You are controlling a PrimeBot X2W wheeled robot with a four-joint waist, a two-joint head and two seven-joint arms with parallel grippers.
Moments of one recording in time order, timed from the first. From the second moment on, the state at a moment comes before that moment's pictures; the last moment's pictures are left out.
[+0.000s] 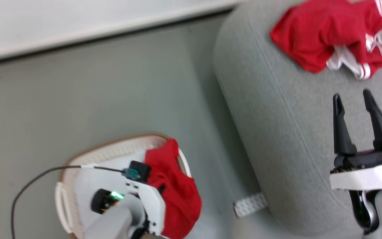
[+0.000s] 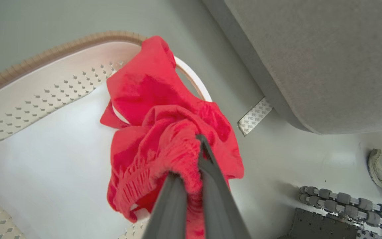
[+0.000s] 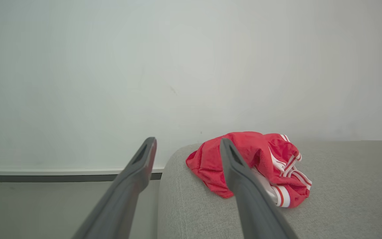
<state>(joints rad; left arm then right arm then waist) -0.69 0.13 -0.85 1.05 -0.65 -0.13 -0.01 -0.37 -0.13 0.06 0.14 0.27 0.13 -0.26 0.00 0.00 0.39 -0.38</state>
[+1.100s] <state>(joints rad) -0.72 0.23 -0.85 0.52 -0.73 -0.03 -0.26 -0.19 -0.15 0.18 0.20 0.31 0.13 -0.26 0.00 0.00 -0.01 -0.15</state>
